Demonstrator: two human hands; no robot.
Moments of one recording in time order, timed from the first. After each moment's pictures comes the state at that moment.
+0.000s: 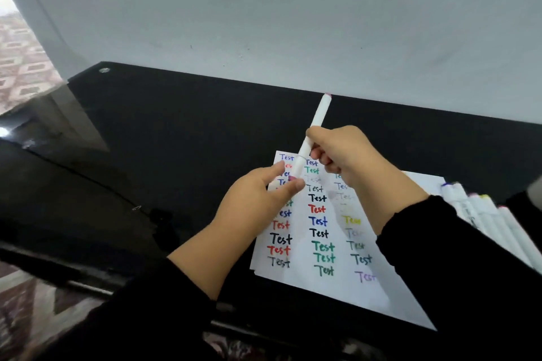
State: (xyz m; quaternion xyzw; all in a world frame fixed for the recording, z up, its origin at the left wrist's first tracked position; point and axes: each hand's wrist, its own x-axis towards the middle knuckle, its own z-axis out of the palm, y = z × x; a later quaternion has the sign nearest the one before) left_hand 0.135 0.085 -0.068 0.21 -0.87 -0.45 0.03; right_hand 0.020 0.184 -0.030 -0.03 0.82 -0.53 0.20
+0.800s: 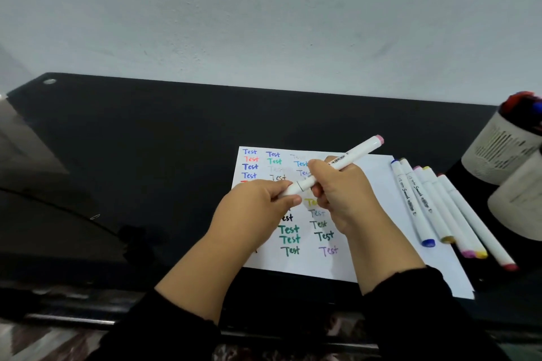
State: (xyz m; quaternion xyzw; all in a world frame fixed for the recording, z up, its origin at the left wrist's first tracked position) left_hand 0.146 0.132 -0.065 0.15 -0.92 -0.37 0.00; right_hand 0.079 0.254 -0.063 0.01 0.72 -0.68 0.12
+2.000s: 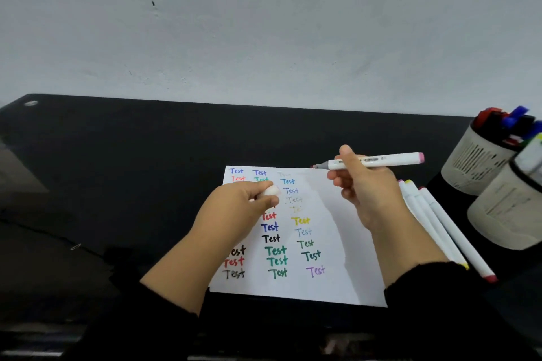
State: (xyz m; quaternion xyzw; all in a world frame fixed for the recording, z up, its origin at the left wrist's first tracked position) left_hand 0.123 0.119 -0.054 0.16 -0.90 -0.40 -0.01; right_hand 0.040 0.293 -0.049 0.06 0.69 -0.72 0.04
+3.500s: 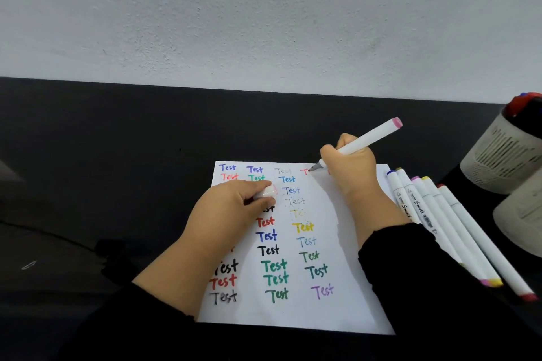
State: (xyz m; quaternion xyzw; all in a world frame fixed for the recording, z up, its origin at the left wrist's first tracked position) left_hand 0.090 0.105 -0.095 0.12 -0.92 -0.37 0.01; right_hand -0.025 0.266 -0.091 0.00 0.83 -0.56 -0.05
